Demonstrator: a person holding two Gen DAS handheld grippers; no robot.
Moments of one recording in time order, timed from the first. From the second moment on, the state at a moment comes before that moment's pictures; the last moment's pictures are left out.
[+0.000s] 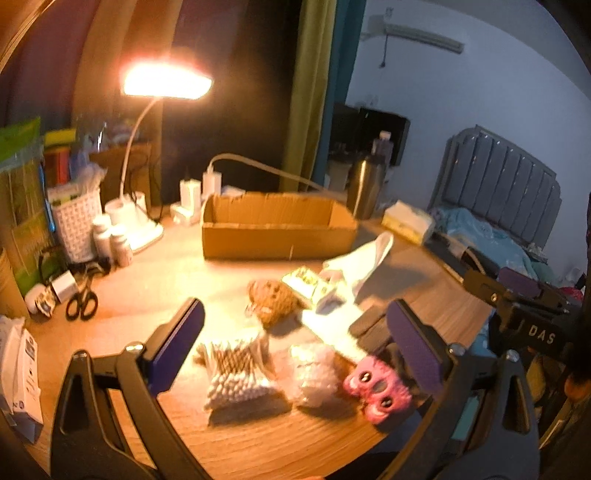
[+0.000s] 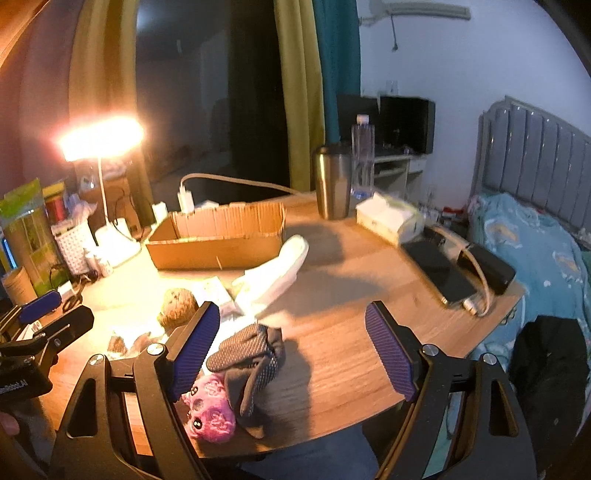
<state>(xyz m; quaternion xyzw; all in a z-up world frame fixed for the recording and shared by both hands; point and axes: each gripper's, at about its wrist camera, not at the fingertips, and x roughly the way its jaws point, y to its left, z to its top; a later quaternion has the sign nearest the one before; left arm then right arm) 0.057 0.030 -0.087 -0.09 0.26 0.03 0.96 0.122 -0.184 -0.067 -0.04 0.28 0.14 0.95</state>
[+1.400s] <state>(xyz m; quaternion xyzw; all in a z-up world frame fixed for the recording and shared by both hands) 0.112 0.068 -0.182 -0.11 0.42 0.08 0.90 0.203 -0.157 -0.138 -0.05 0.42 0.20 0.89</state>
